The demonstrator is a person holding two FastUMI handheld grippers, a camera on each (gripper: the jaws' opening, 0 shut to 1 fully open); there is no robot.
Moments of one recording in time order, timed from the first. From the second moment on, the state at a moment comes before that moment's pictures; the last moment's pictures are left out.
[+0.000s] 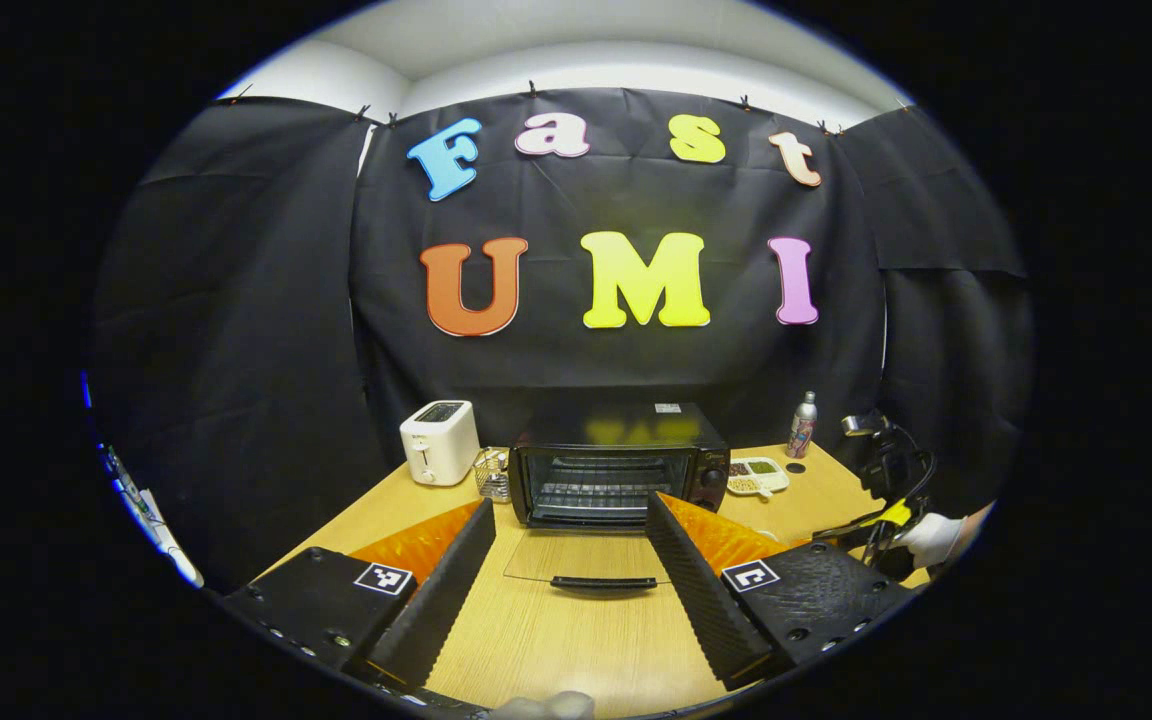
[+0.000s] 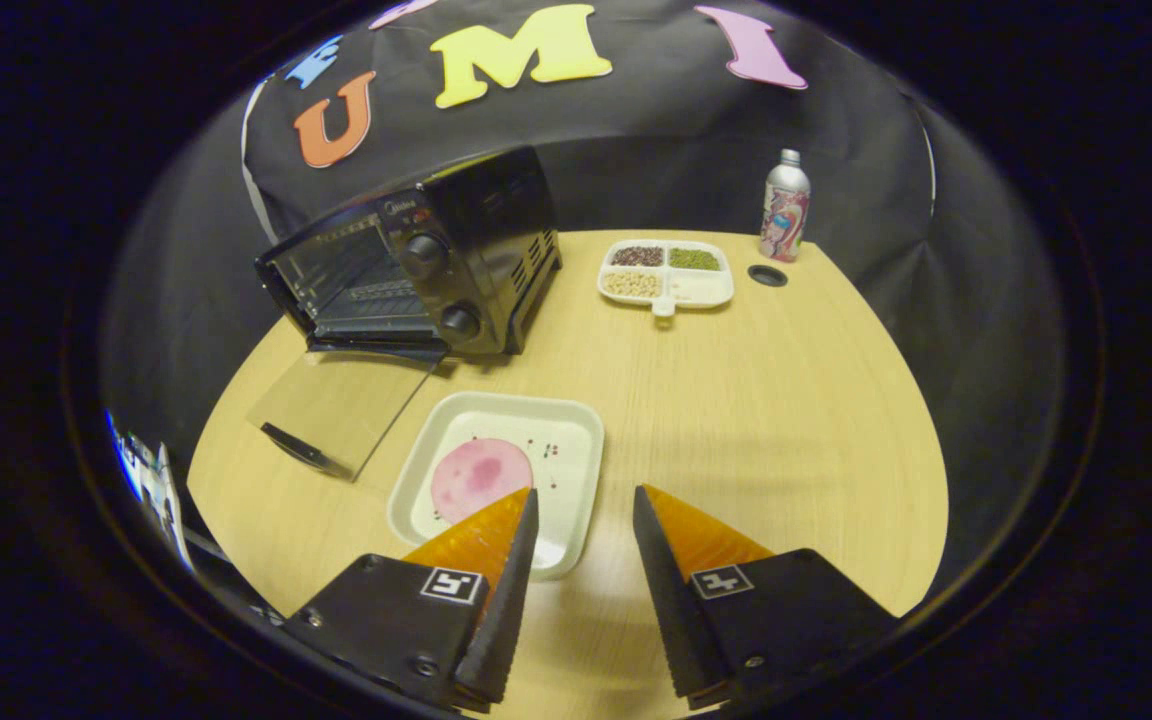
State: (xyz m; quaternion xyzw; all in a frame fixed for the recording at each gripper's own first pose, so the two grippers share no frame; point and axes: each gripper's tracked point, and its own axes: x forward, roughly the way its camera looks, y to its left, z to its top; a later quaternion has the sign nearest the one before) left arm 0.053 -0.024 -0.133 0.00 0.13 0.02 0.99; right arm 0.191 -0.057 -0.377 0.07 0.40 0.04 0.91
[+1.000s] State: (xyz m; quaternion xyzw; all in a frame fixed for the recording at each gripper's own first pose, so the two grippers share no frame) left arm 0.023 -0.031 -0.124 -0.03 0.13 0.12 0.98; right arm 0.213 -0.053 -0.415 0.16 0.55 0.09 0.81
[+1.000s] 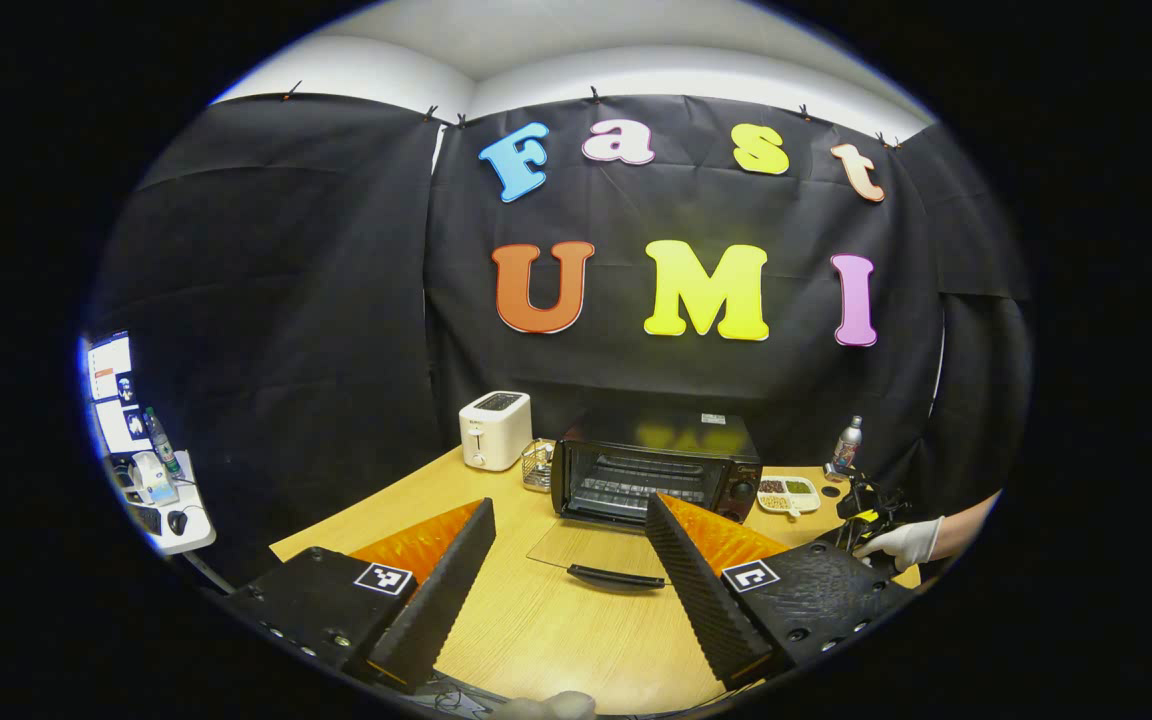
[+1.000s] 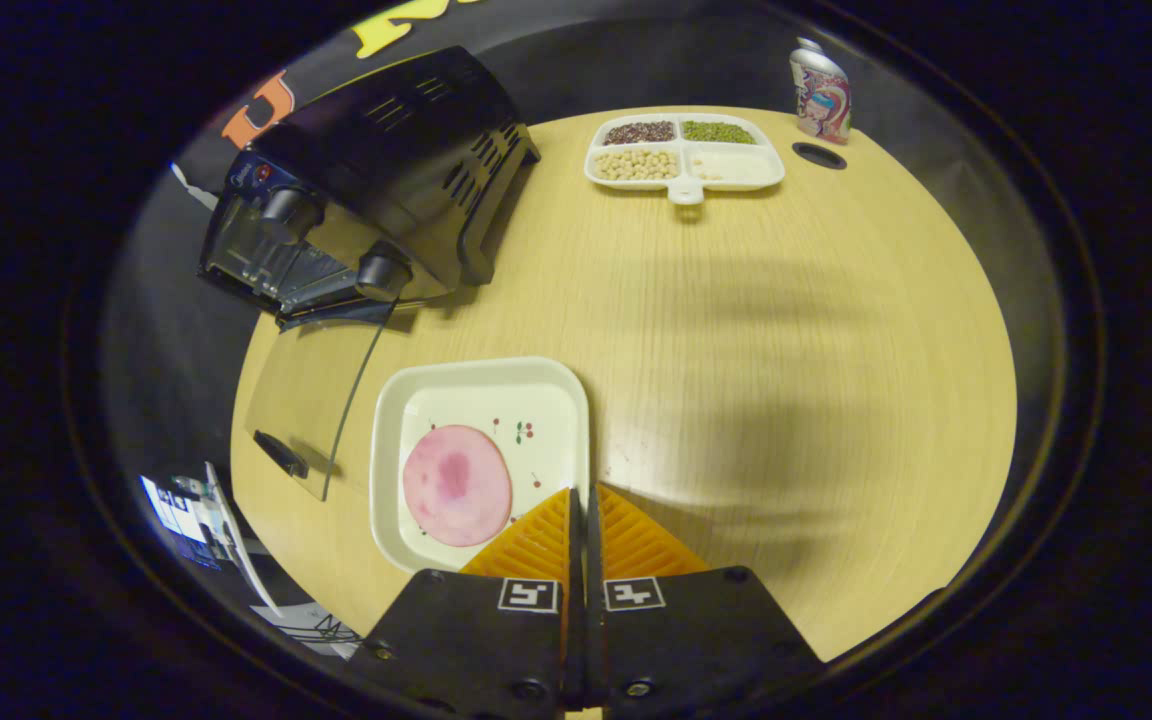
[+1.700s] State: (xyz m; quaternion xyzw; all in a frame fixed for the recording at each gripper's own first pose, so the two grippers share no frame) left arm 0.035 -0.024 -0.121 -0.02 0.13 0.06 0.99; right arm 0.198 -0.050 -0.356 0.38 0.43 0.07 0.81
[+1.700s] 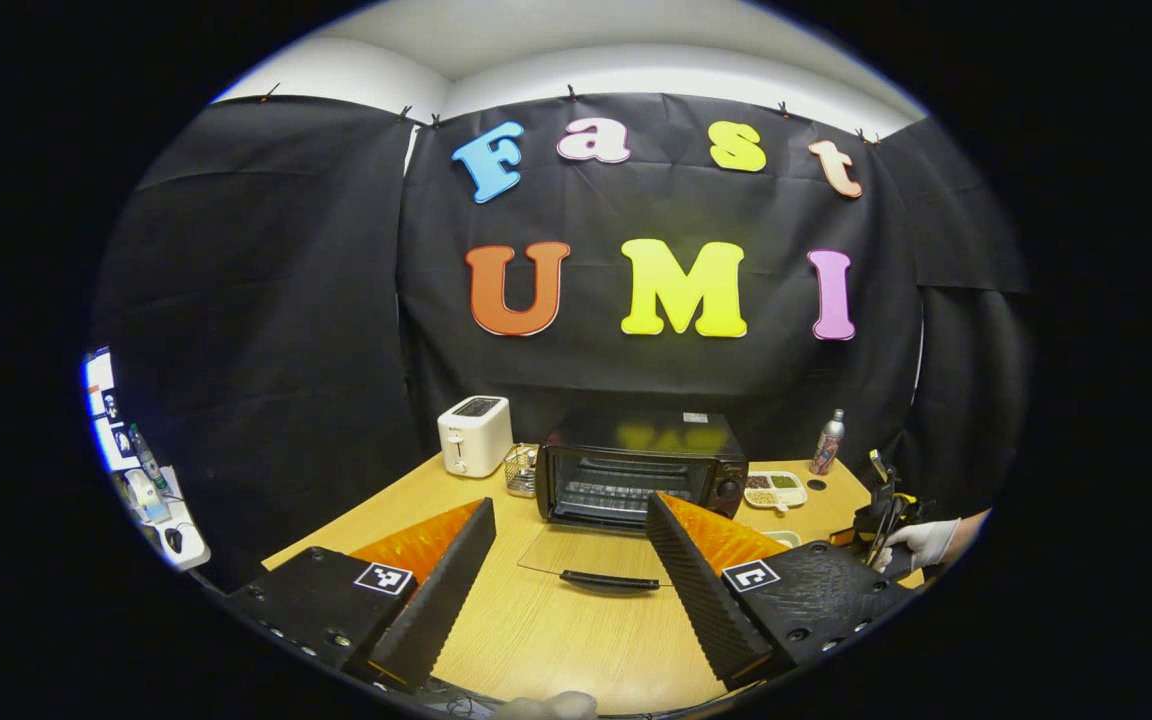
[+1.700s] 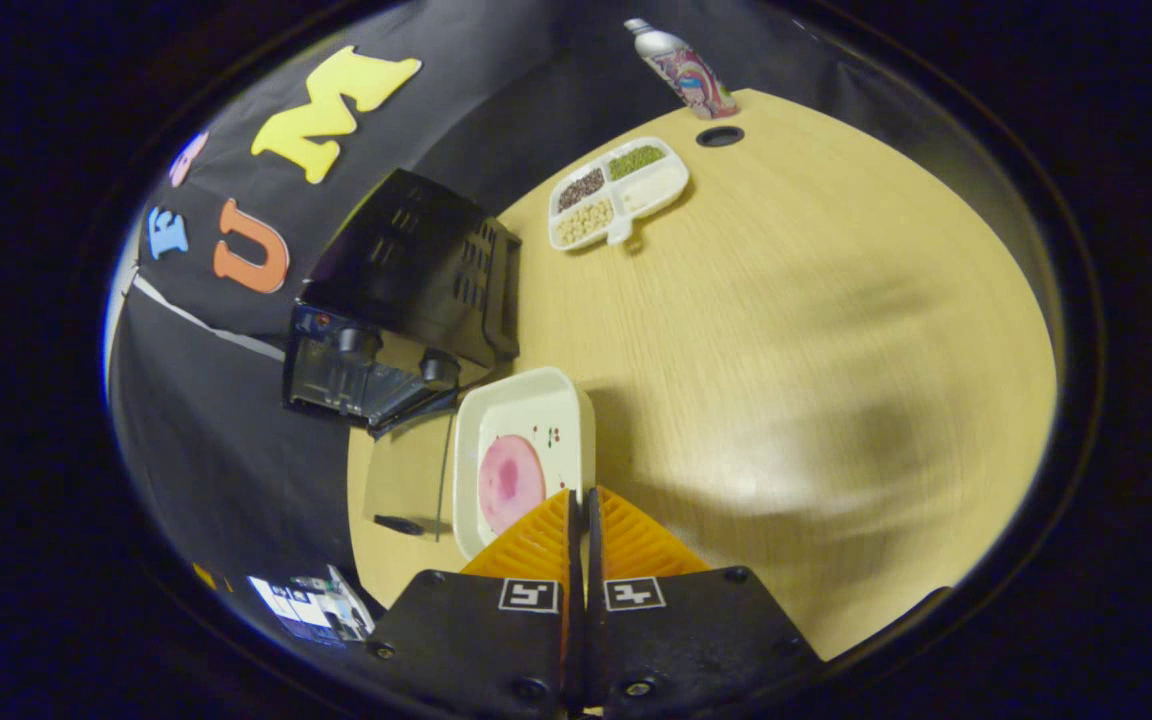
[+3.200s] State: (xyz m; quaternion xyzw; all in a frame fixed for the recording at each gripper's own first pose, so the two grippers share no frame) left arm 0.105 0.112 -0.180 0.01 0.15 0.04 0.99; right arm 0.332 0.196 -0.328 0.58 0.20 -0.10 0.78
